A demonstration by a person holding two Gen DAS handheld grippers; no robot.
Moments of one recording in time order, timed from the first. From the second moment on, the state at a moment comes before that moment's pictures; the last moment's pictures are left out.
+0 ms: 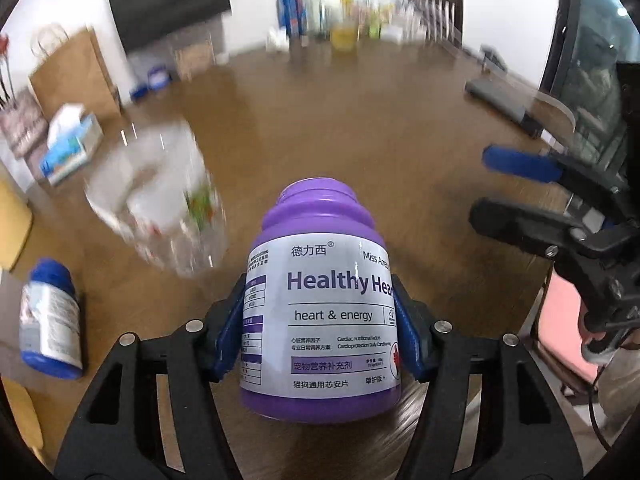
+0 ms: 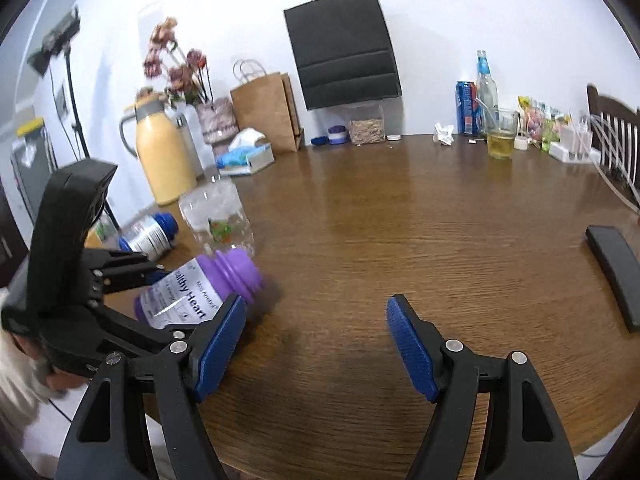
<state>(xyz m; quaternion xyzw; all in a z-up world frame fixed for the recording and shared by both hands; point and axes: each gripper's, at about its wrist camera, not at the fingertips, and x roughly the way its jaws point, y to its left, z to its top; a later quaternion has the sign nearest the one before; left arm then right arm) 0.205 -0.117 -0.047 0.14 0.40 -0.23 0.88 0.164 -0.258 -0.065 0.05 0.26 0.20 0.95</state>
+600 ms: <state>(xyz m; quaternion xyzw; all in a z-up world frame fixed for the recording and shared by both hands) 0.275 -0.150 0.081 0.12 0.15 -0.31 0.93 0.327 -0.293 0.077 0.23 0.25 0.43 0.84</state>
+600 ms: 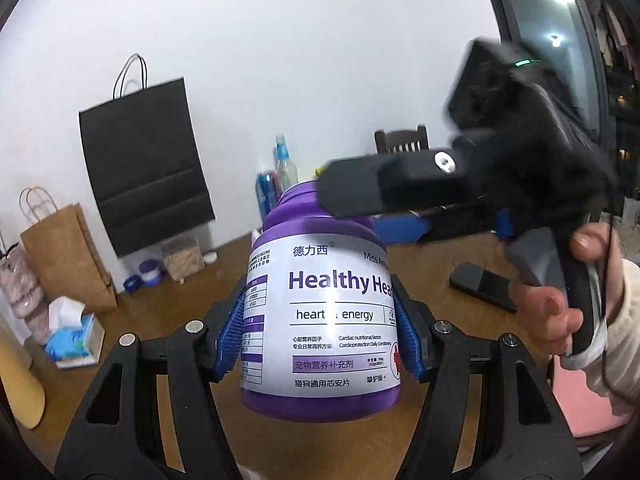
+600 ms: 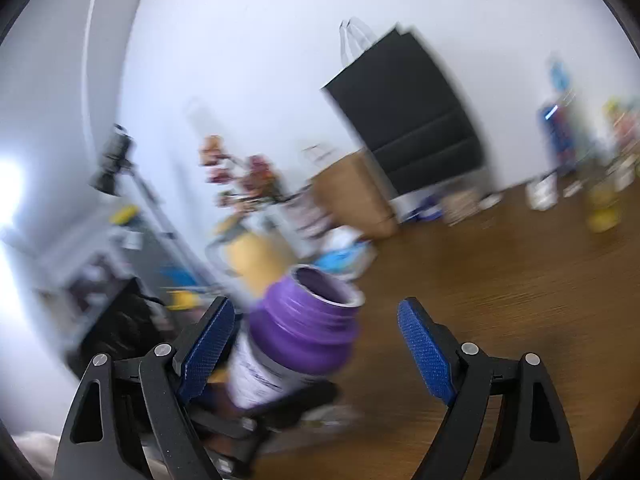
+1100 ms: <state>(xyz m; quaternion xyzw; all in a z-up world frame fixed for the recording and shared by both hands) 0.363 -0.137 0.051 0.05 0.20 -0.35 0.91 0.353 -0.244 0.064 0.02 0.20 0.28 0.94</state>
